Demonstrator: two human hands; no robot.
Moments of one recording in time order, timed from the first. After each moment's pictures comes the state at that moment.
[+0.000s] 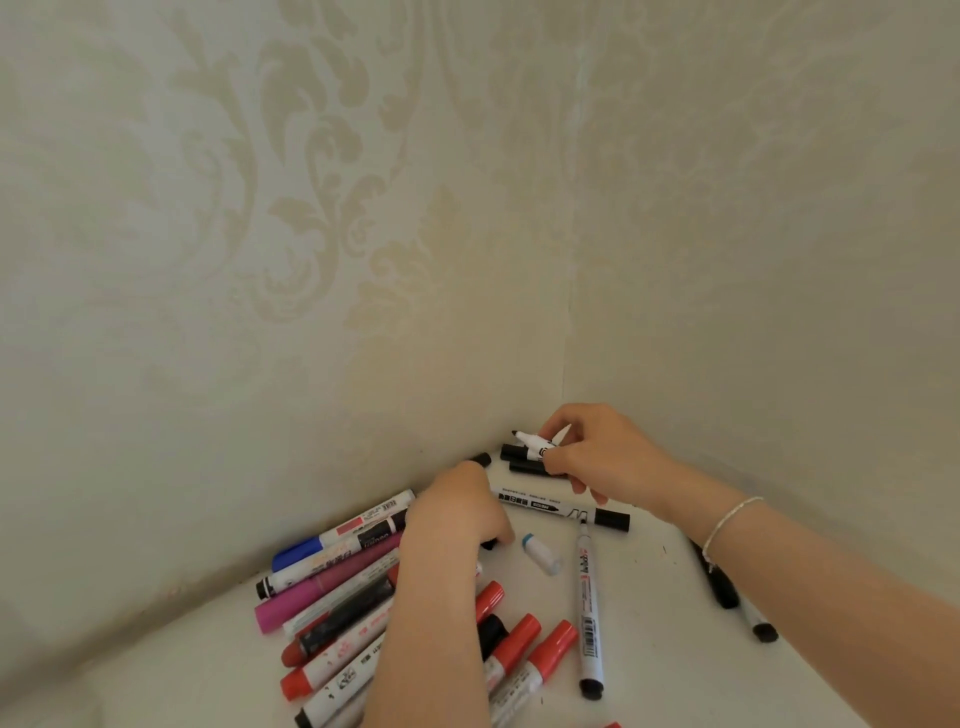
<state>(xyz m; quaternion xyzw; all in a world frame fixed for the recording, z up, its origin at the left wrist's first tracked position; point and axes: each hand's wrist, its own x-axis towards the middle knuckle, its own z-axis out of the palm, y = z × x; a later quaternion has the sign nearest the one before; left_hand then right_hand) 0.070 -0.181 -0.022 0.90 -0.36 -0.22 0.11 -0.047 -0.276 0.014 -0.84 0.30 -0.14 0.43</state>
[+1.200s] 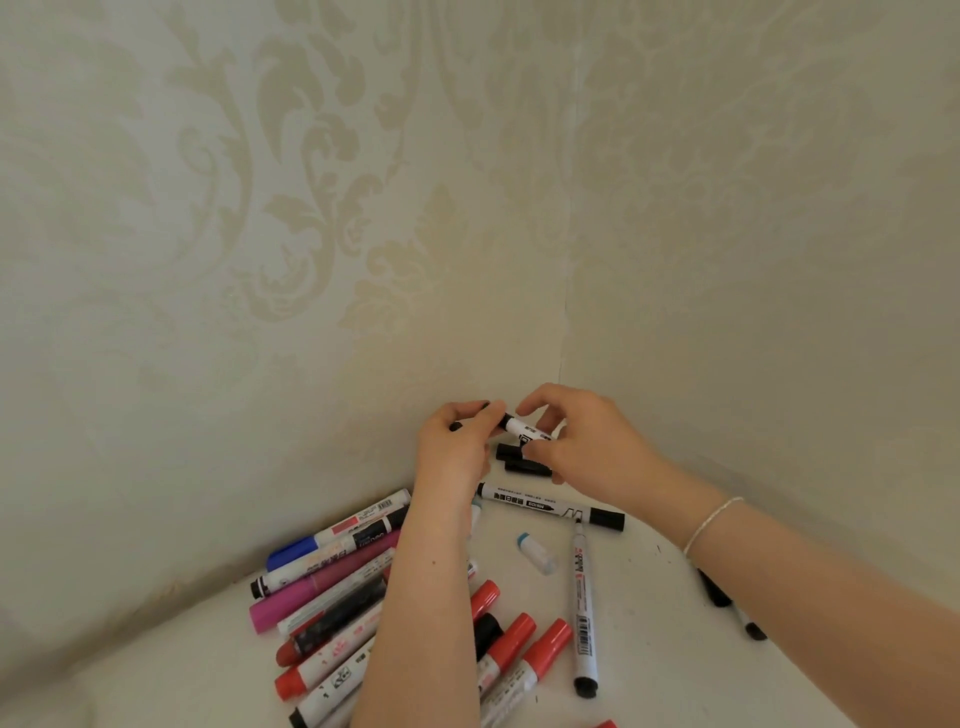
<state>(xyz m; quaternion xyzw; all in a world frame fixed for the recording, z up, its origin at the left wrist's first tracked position) 0.071 -0.193 -0.018 0.61 -0.19 -0.25 0.73 -0.040 -0.272 0.012 -0.88 0.25 -0.22 0.35</state>
